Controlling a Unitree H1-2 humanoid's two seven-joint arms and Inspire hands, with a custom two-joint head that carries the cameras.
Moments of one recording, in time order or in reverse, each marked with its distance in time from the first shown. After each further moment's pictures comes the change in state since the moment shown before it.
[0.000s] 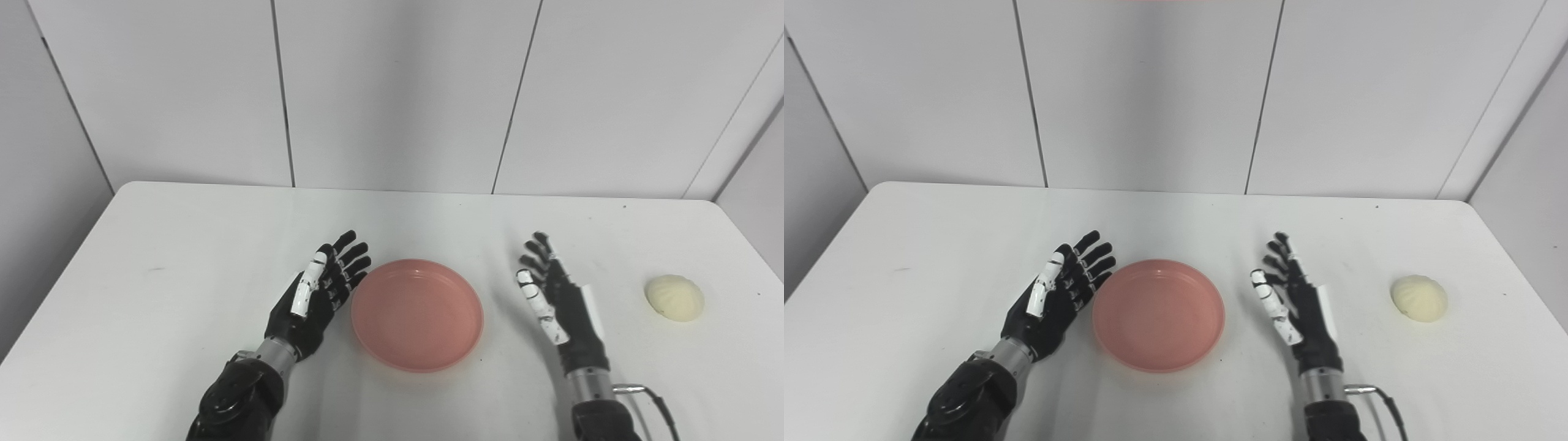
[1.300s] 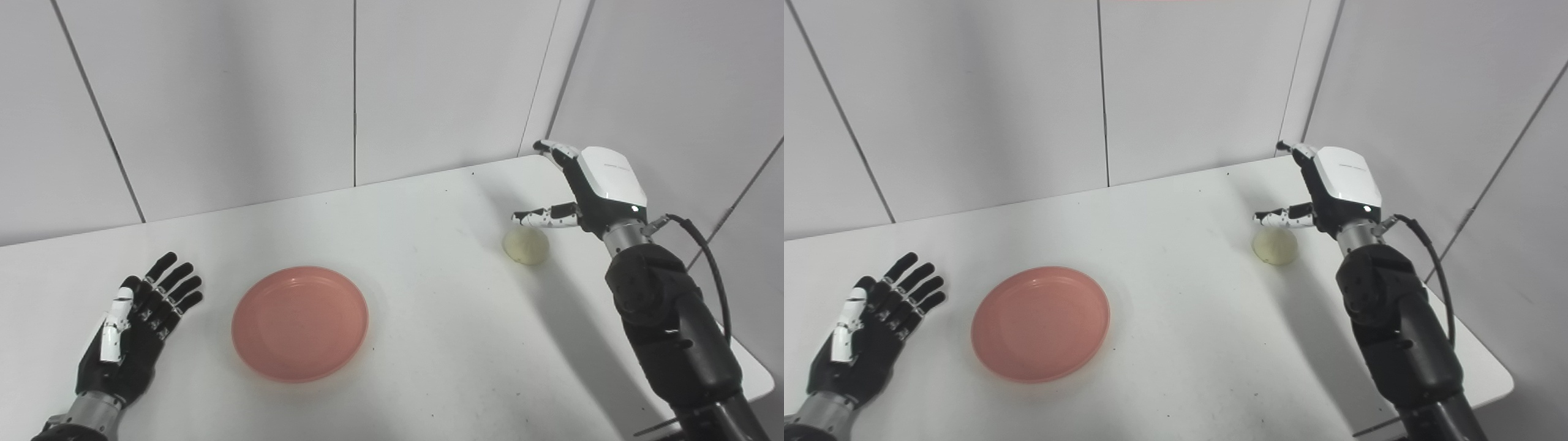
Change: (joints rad) left arm -0.100 0.125 0.093 0.270 -0.082 -0.158 -0.193; right arm -0.046 -0.496 -0.122 -0.237 -0.483 0.510 0.361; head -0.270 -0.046
